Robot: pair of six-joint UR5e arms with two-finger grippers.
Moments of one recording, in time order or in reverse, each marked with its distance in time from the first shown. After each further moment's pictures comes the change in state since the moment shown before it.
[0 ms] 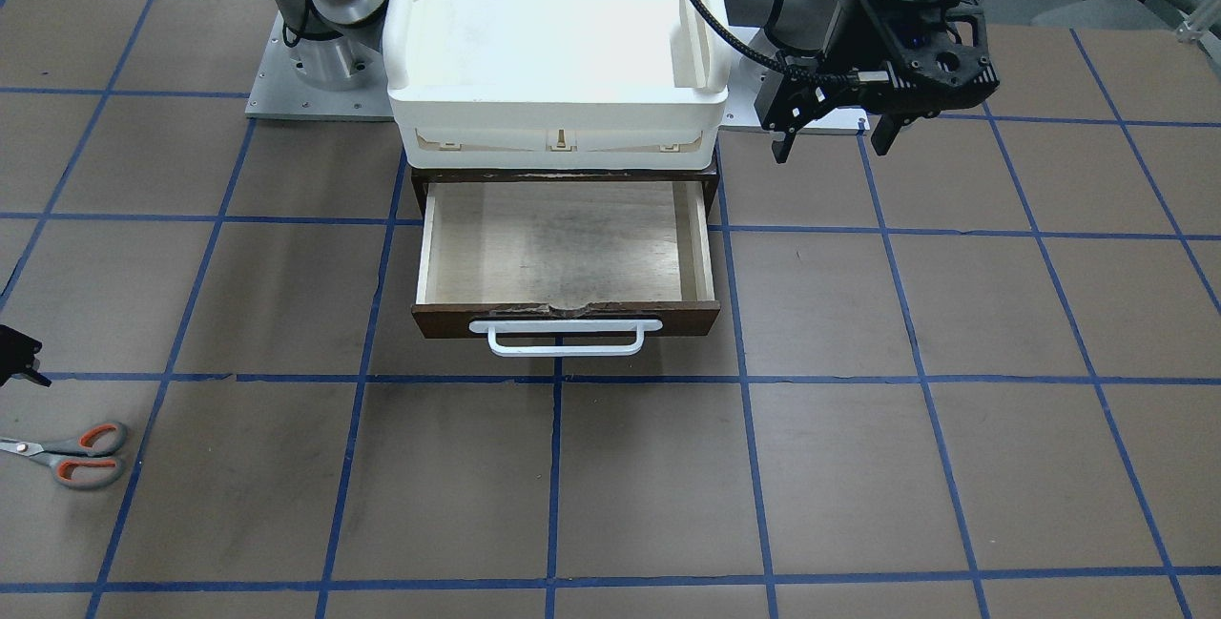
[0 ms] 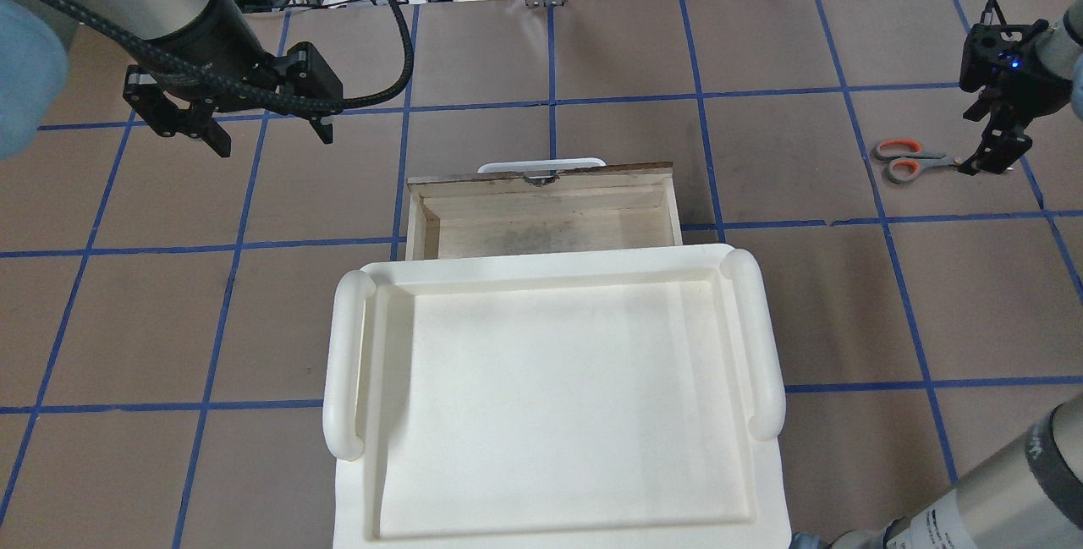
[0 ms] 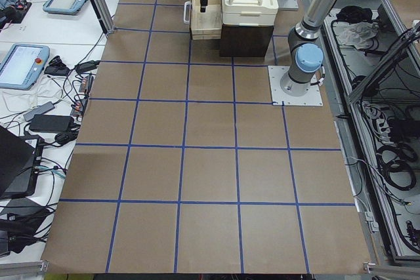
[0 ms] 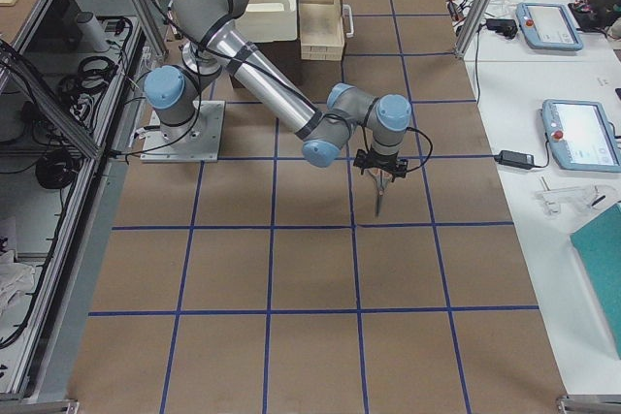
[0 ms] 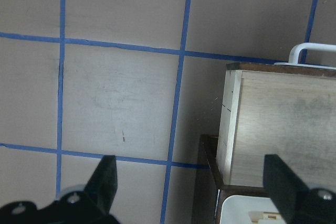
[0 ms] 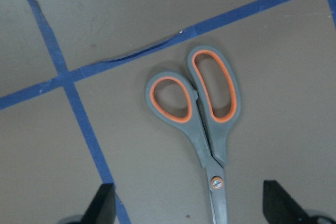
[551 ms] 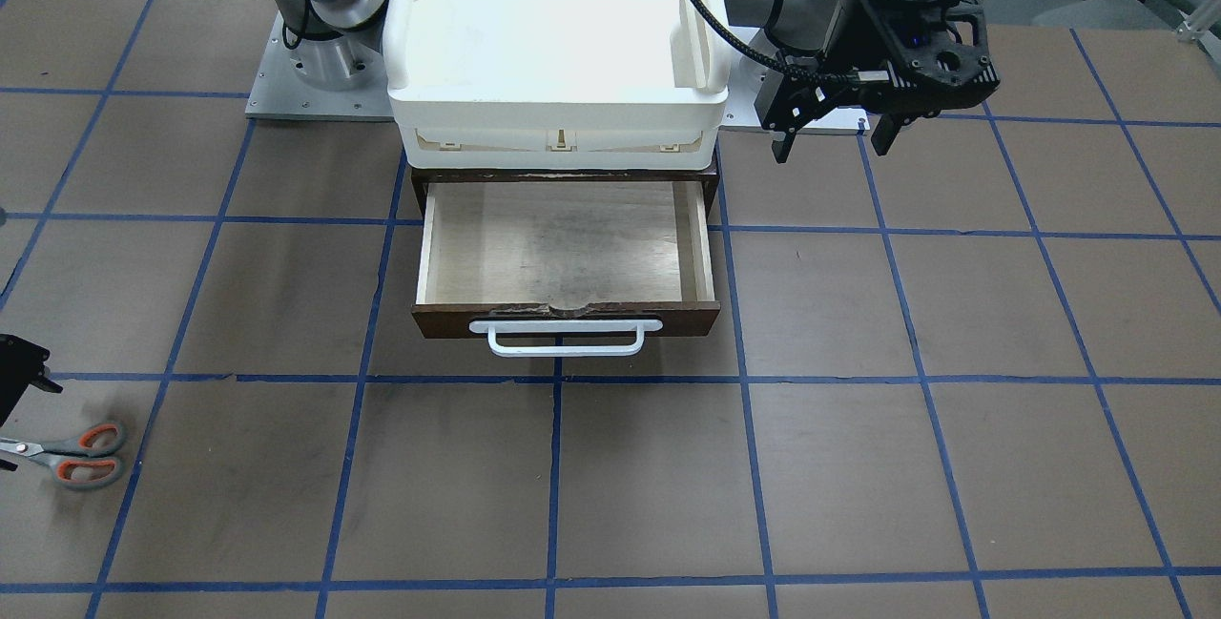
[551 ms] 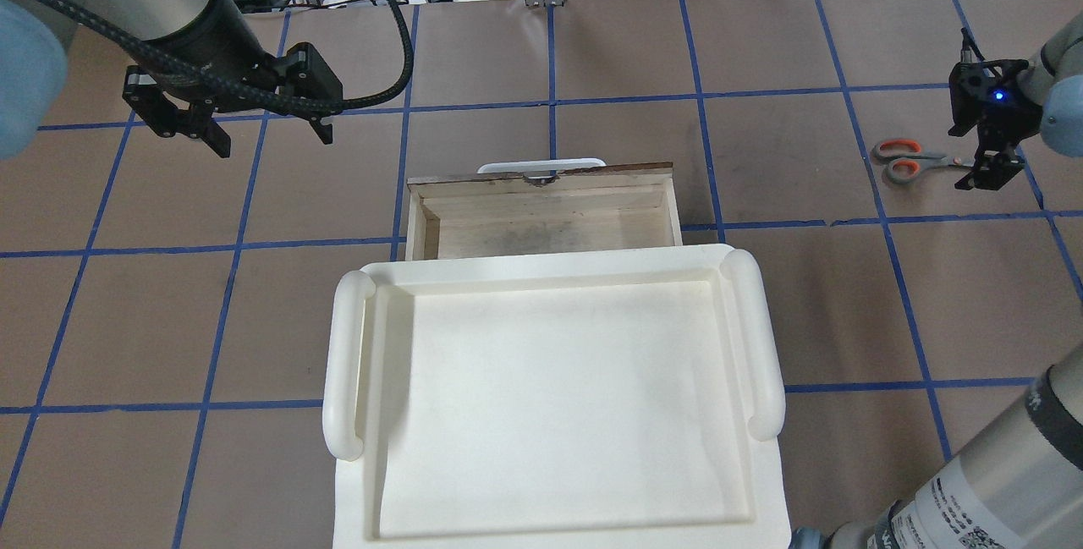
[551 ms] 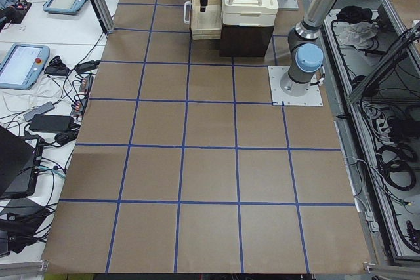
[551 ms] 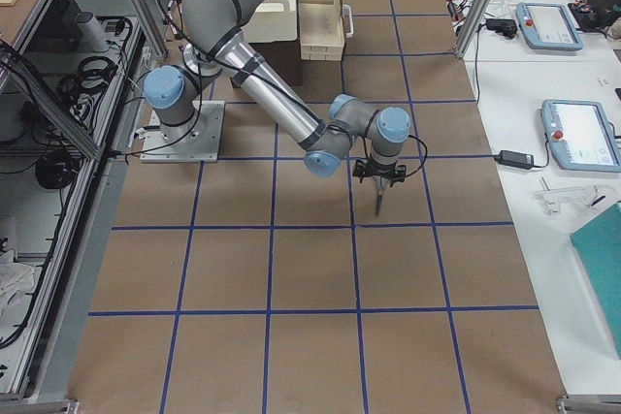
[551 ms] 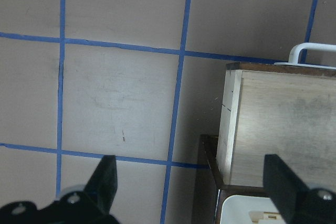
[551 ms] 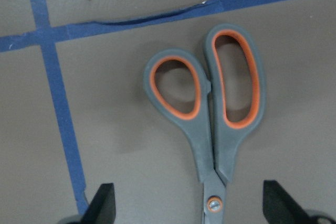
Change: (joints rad) left arm 0.000 0.001 0.000 0.000 0.000 0.000; right arm 0.000 0.045 -0.001 -0.012 0.002 -0.152
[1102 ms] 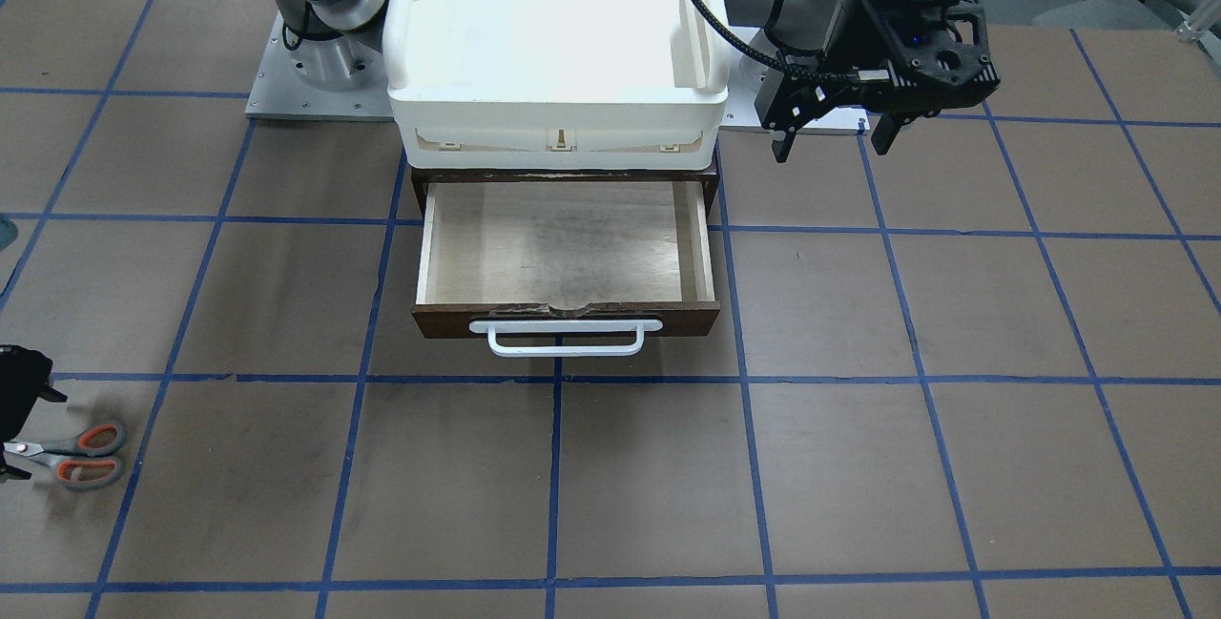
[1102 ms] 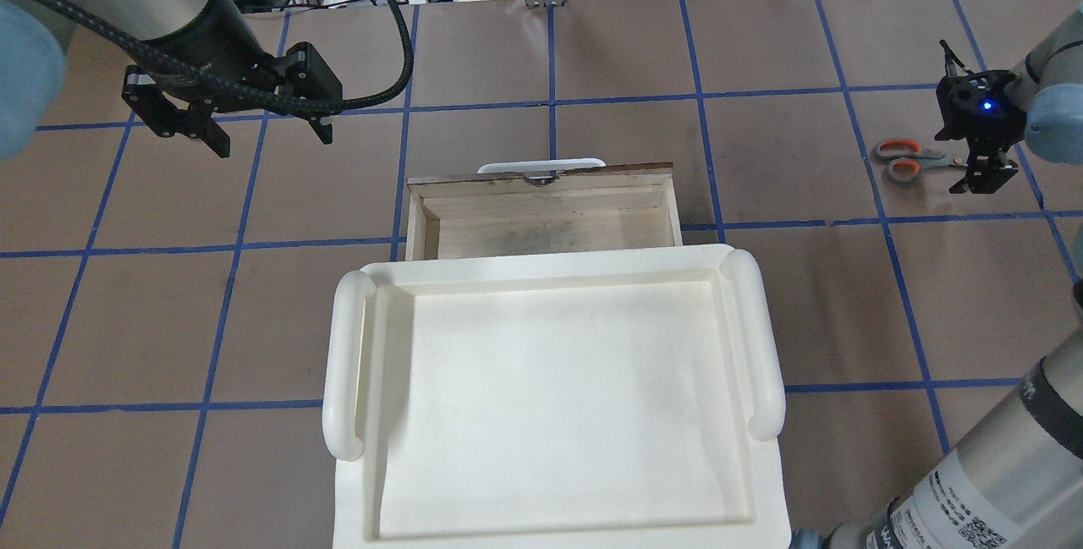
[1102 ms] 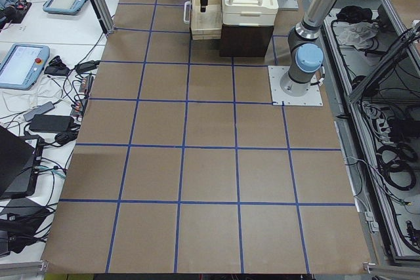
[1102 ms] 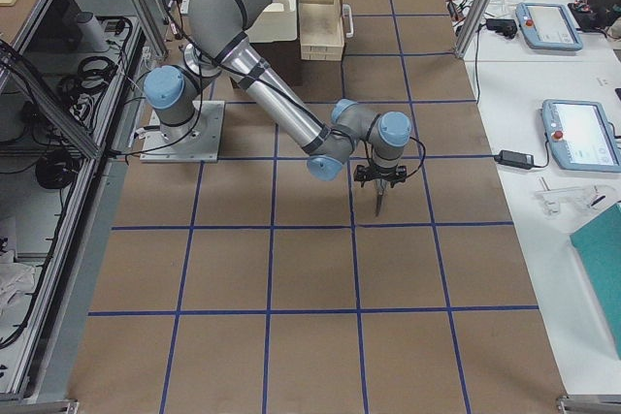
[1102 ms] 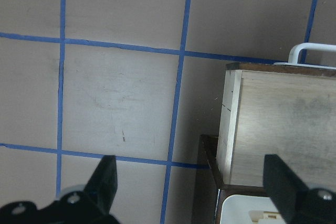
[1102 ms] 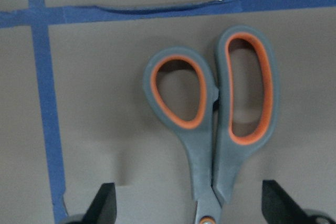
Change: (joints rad) left arm 0.000 0.001 0.000 0.000 0.000 0.000; right arm 0.005 0.036 -0.005 -0.032 -0.001 -0.089
